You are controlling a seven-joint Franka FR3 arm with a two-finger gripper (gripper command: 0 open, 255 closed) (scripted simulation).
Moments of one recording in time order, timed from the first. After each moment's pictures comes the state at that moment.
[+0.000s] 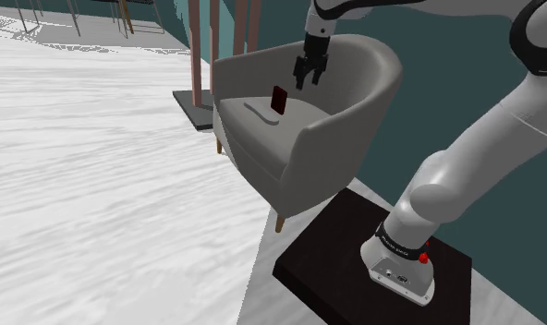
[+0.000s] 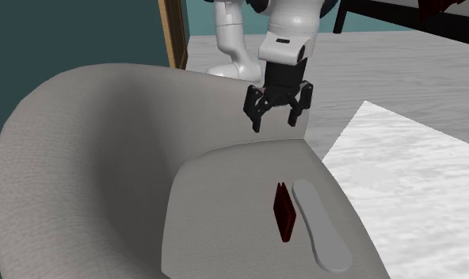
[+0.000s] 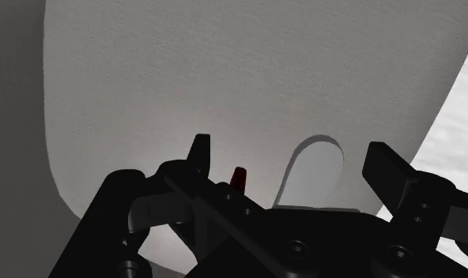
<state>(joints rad) -0.02 -0.25 -0.15 -2.02 -0.10 1.80 -0.08</state>
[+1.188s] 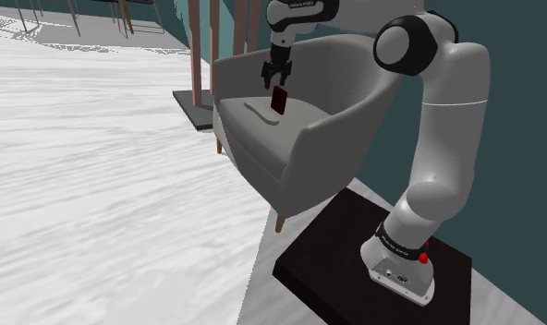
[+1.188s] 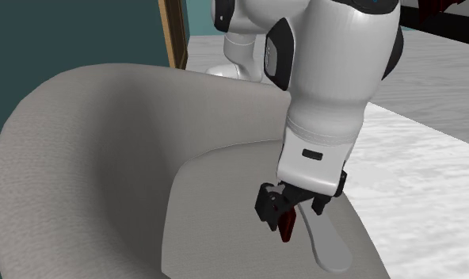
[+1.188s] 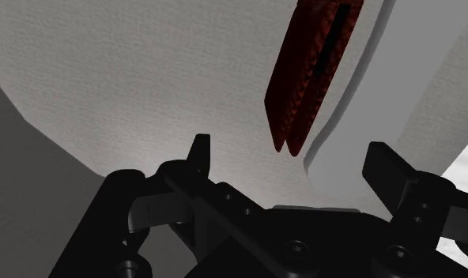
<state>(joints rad) -0.09 0.39 -0.20 -1.40 0.07 1.80 -0.22</state>
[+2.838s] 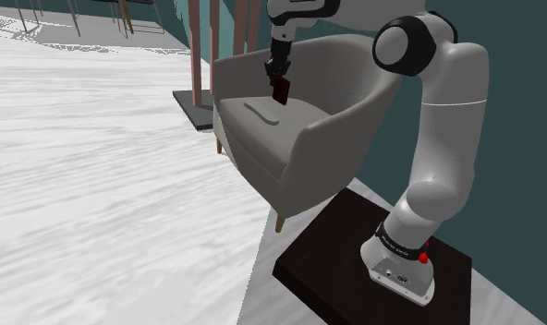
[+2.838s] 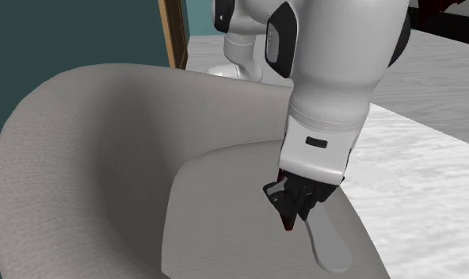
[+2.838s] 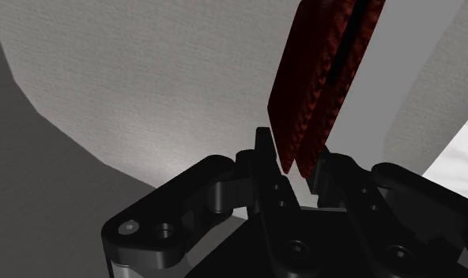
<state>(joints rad) -0.09 0.40 -0.20 -1.34 0.07 1.75 -0.22</state>
